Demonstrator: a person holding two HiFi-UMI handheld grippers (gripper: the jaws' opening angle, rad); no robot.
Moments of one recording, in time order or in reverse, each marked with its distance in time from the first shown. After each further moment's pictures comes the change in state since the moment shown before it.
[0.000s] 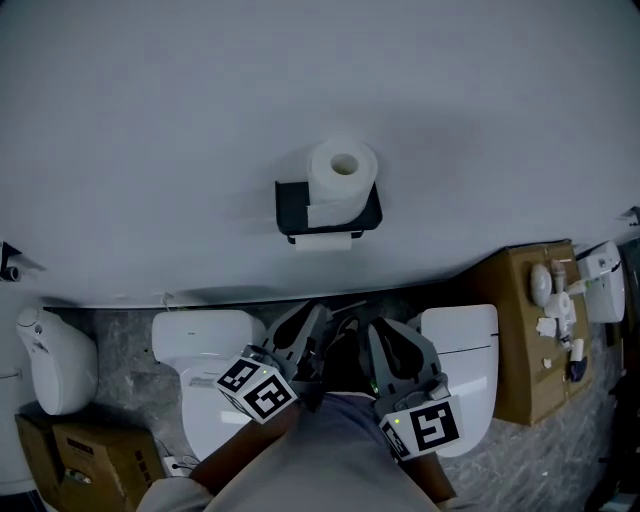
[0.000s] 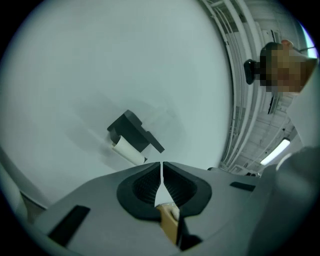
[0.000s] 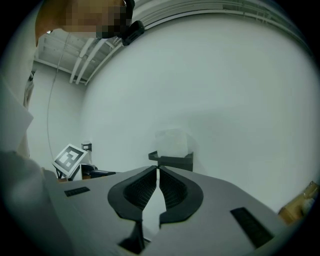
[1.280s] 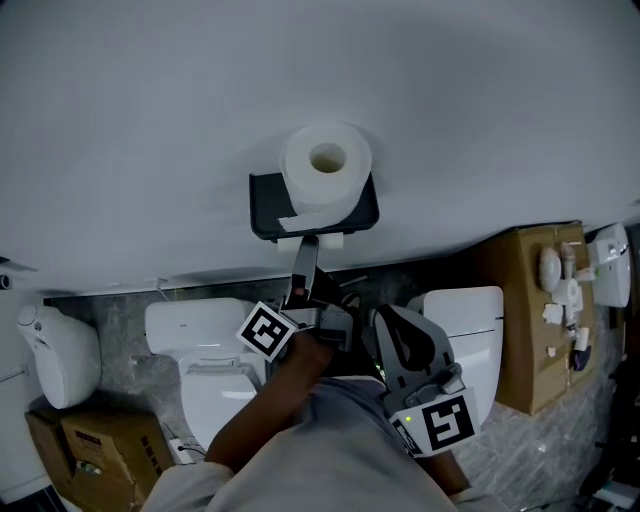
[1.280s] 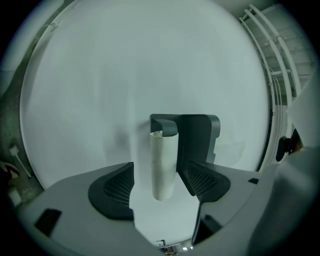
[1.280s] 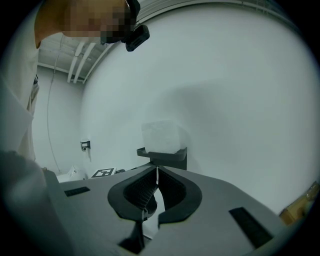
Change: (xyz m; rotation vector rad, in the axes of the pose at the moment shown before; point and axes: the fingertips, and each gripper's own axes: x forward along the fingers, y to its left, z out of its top) left arm 0.101 0.088 0.011 -0.683 -0.409 0.016; right arm 0.031 -0.042 -0.012 0.013 0.055 0.031
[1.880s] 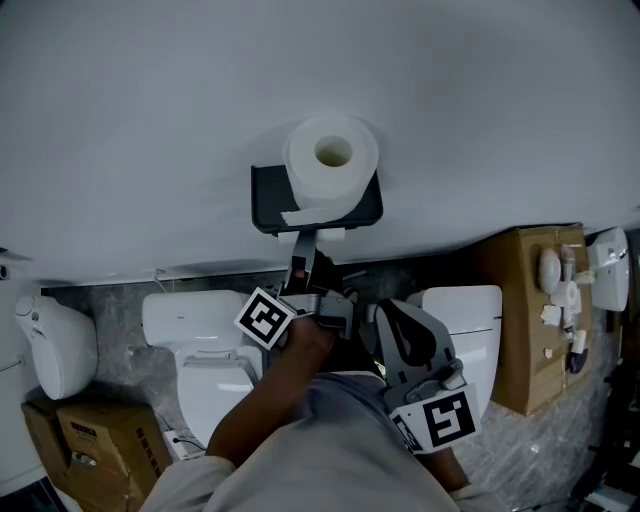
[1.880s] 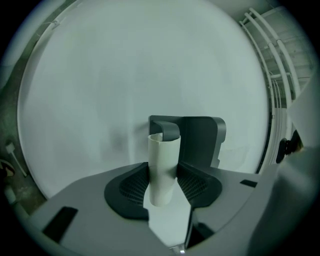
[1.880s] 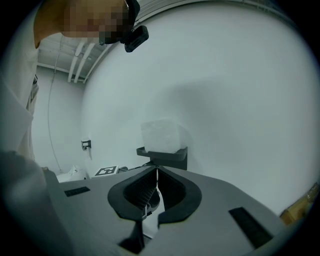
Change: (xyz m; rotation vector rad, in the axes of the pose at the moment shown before) left arm 0.013 -0.002 0.006 -0.012 -0.025 -0.024; right arm 0.004 -0.002 0.000 -0.002 0.010 0.012
